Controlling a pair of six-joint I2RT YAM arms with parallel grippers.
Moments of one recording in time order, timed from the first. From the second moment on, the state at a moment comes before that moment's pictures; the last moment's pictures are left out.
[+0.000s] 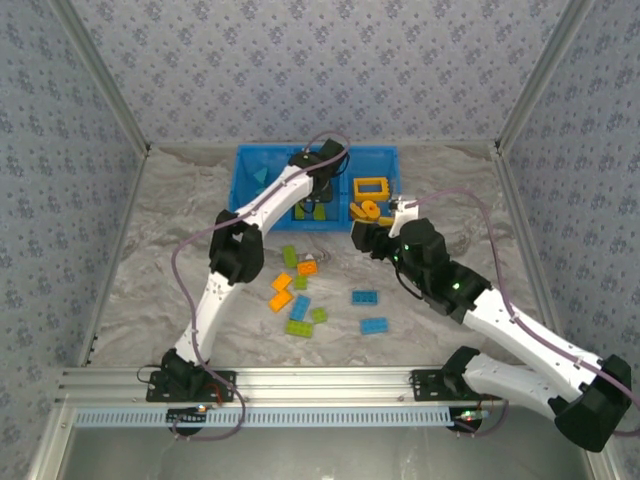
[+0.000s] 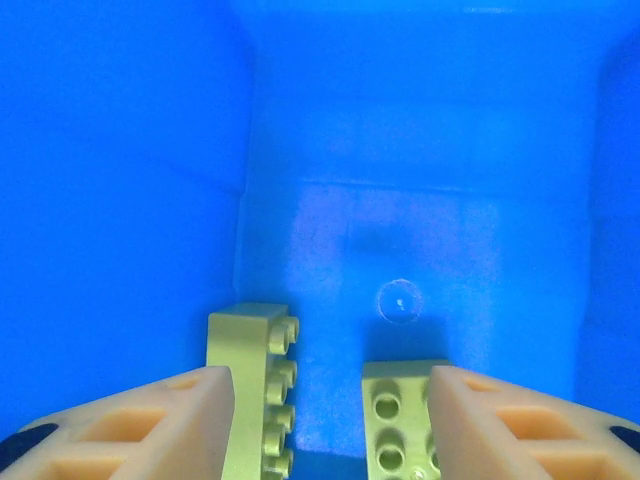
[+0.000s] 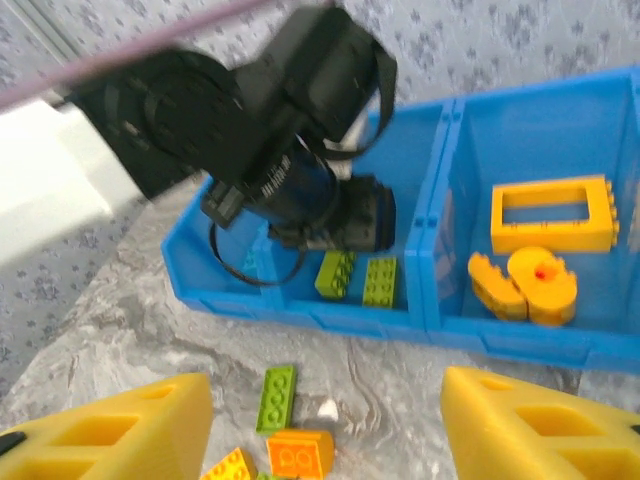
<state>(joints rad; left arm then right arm) -0.64 2.49 2.41 -1.10 -0.39 -0.59 0.76 0.95 0.80 -0.19 0.25 0.50</state>
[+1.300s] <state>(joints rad) -0.83 1.00 1.09 -0.72 -0.29 -0.78 0.92 1.95 1.32 -0.47 0.19 0.70</state>
